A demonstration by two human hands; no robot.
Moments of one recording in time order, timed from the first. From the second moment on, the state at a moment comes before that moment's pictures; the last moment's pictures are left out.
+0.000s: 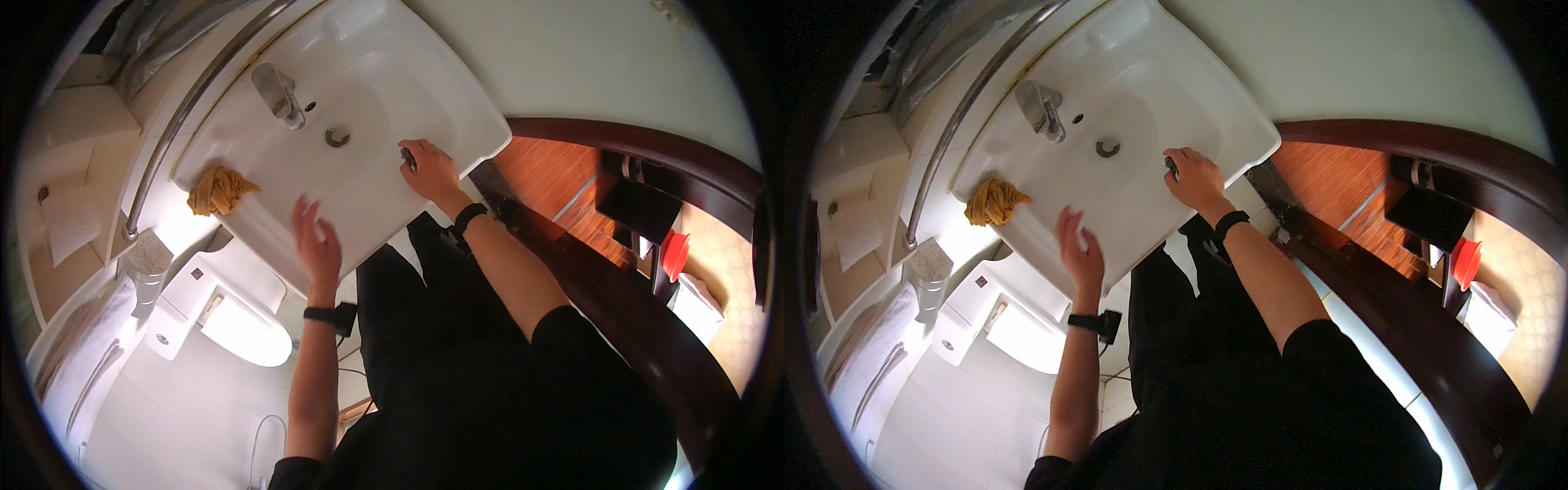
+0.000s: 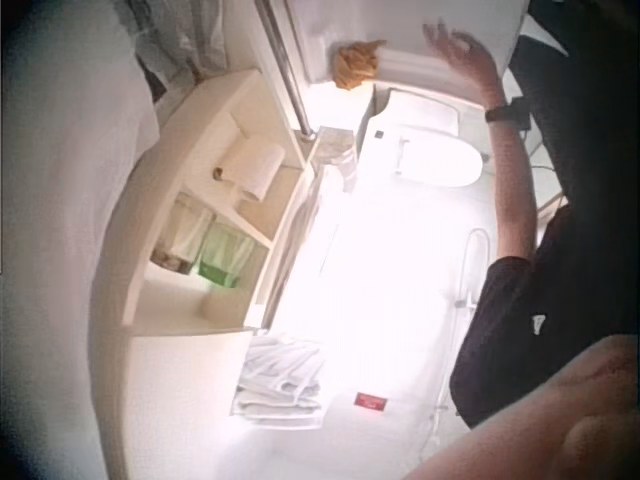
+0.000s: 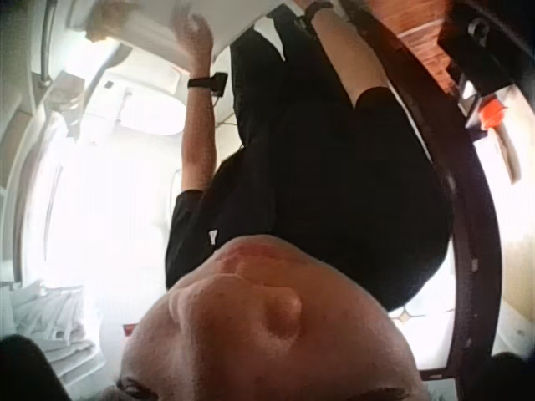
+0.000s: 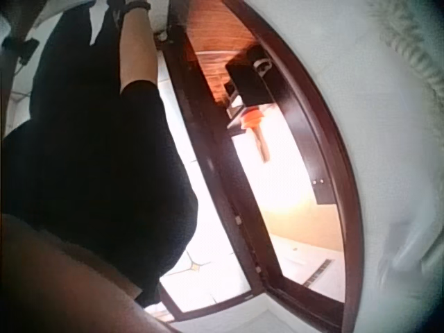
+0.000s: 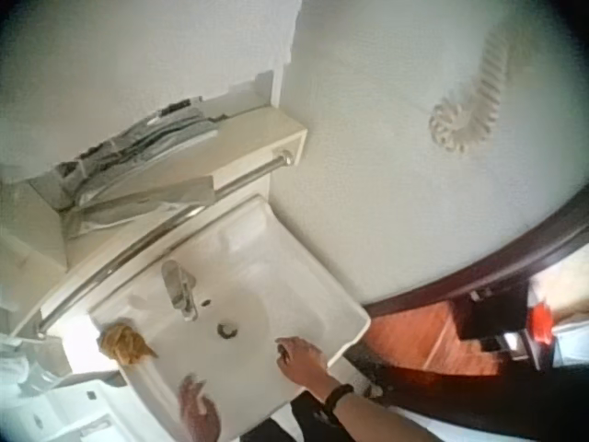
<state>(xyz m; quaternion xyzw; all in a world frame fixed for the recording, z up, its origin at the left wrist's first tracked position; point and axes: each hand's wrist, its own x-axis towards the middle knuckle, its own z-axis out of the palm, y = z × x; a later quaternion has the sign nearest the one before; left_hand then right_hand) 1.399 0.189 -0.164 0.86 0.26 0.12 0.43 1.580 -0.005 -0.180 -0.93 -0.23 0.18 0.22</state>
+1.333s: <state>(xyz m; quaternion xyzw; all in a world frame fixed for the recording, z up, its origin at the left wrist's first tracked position) 1.536 0.216 -0.279 0.96 0.17 -0.06 0.23 1.574 0.004 -0.200 -0.95 -0.23 0.08 0.21</state>
